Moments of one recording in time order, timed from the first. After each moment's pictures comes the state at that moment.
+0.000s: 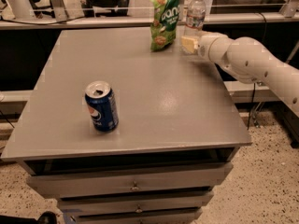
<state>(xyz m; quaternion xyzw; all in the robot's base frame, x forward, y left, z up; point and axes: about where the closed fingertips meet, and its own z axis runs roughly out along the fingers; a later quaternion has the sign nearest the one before) 0.815 -0.164 0.874 -0.18 0.75 0.12 0.63</state>
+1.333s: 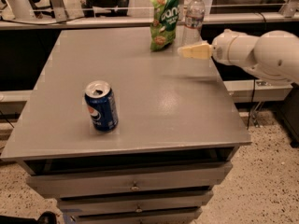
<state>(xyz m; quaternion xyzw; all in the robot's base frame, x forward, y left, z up) 0.738 -0.174 0.900 -0.22 0.76 0.13 0.59</state>
